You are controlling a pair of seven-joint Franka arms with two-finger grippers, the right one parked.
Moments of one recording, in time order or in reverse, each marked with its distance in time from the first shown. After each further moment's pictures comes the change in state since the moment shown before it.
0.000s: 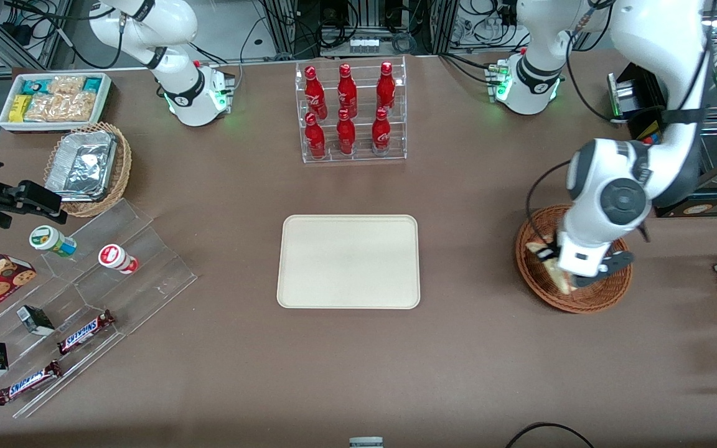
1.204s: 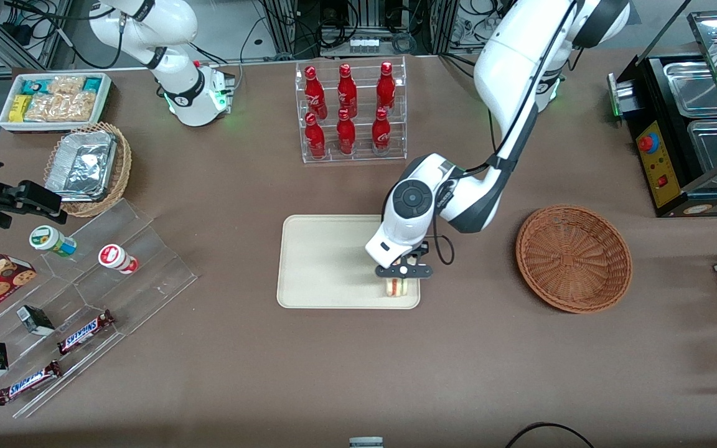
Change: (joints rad) arm -0.391 0.408 -0.063 0.388 -0.076 0.112 0.045
